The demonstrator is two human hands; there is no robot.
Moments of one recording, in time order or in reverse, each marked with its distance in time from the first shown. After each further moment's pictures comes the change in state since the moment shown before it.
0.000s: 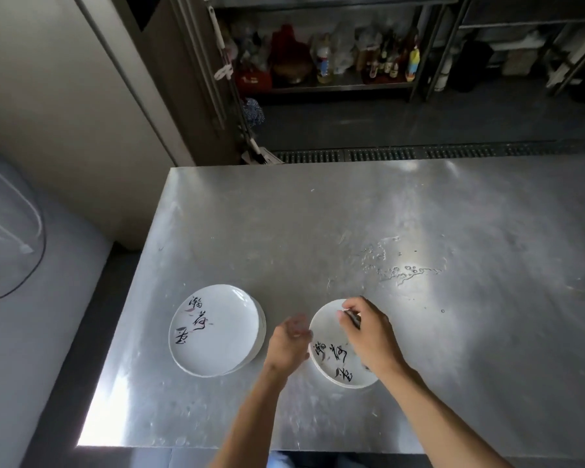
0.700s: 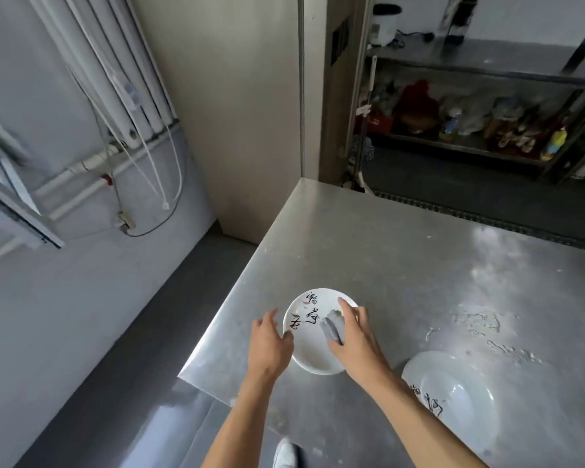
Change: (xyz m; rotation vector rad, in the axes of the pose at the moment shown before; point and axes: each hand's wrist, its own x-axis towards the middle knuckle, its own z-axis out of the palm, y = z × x) left_hand -0.050 -0.050 -0.205 0.184 0.571 0.066; right_hand -0.028 -0.157 0.147 -0.247 -0.381 -0.360
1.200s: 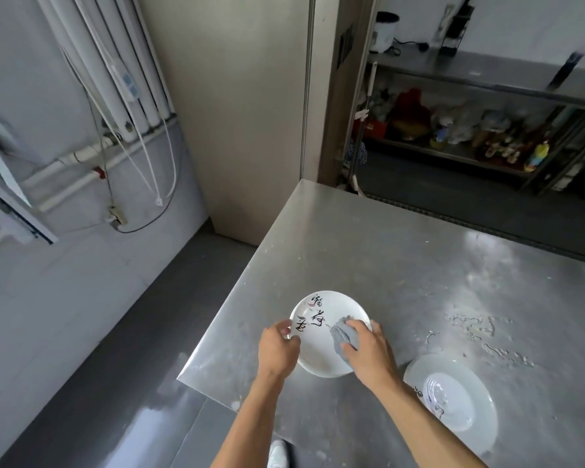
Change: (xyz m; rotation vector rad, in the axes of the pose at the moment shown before) left_hand 0.007 -0.010 0.007 -0.226 -0.040 -0.086; right_hand -0.002 0.010 0.008 -0.099 0.048 0.188
